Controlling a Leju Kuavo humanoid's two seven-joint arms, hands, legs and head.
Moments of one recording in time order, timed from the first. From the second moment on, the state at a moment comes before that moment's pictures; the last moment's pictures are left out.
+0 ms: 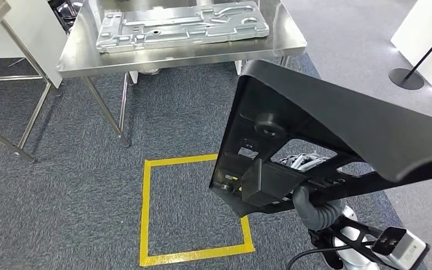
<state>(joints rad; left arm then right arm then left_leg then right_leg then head) -0.06 -0.07 1.32 -0.23 -0.88 0.01 -0.32 -0.13 -0.20 0.33 -1.92 -0.11 0.14 -0.65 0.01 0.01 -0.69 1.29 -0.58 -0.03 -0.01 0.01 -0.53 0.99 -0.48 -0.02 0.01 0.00</state>
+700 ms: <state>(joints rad) -0.07 -0.07 1.33 -0.23 -0.87 0.02 -0.33 -0.18 -0.17 0.37 -1.86 -0.07 0.04 -0.43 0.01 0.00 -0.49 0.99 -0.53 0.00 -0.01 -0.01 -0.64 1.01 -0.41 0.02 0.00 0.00</state>
